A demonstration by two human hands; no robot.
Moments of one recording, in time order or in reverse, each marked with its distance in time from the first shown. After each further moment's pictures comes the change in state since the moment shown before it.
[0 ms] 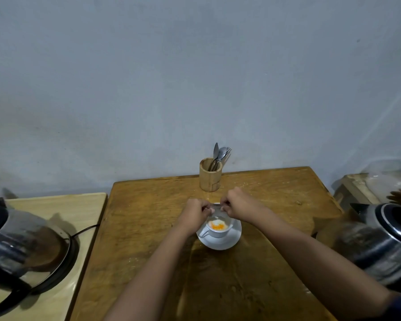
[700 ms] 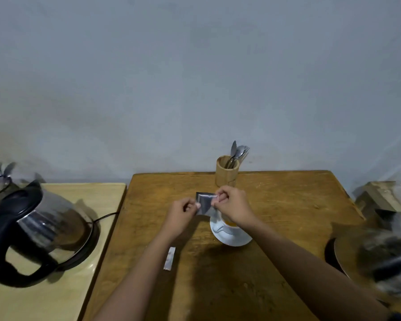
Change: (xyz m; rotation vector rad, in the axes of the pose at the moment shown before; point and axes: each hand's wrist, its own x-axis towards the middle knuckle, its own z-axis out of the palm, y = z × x) left_hand -0.052 -0.055 -0.044 -0.324 0.213 -0.113; right_hand 0.003 -0.060 0.039 0.653 0.222 0.064
